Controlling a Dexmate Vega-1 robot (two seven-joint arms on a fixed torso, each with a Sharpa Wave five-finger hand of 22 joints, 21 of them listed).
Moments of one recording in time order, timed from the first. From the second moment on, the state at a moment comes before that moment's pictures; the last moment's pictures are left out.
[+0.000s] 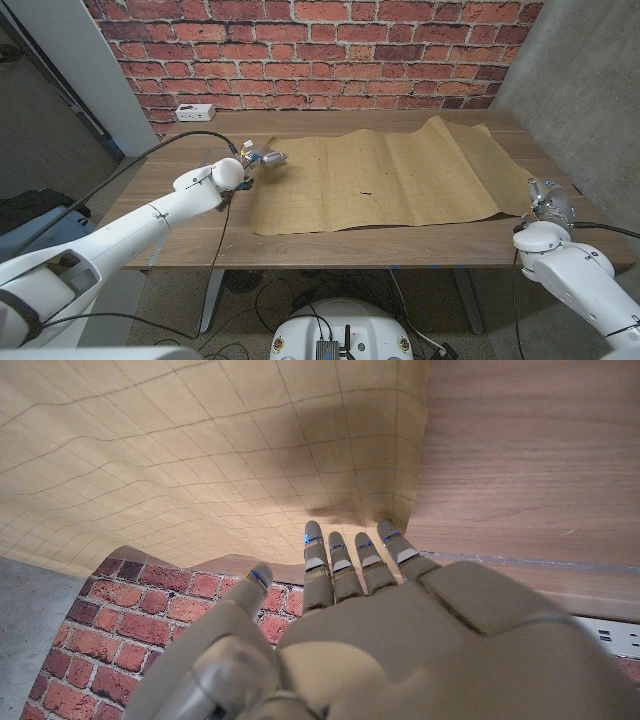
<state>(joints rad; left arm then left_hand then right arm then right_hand) 0.61 0.81 0.72 -1.61 0.15 0.38 -0.06 0.13 0.12 0.59 0.06 0.19 0.40 0.05 0.23 0.17 0.21 -0.02 0.23 0.18 0.14 -0.02 0.19 0.17 0.01 0.00 0.49 0.17 -1.41 -0.64 0.07 -2.03 0.34 -0.67 -0.85 0.40 0.19 0.48 -0.10 0.20 0.24 0.00 0.19 0.18 0.14 0.05 0.20 0.19 -0.01 0.00 0.20 0.20 0.15 -0.02 0.20 0.17</state>
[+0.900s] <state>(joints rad) 0.65 0.84 0.70 -1.69 0.18 0.47 -0.04 0.13 0.12 0.59 0.06 0.19 0.42 0.06 0.22 0.17 0.23 -0.02 0.23 0.18 0.15 -0.02 0.19 0.17 0.02 0.00 0.48 0.17 -1.34 -0.65 0.10 -1.96 0.40 -0.80 -0.82 0.43 0.18 0.49 -0.10 0.20 0.22 -0.02 0.19 0.18 0.11 0.04 0.19 0.19 -0.02 -0.01 0.20 0.20 0.13 -0.03 0.20 0.17</state>
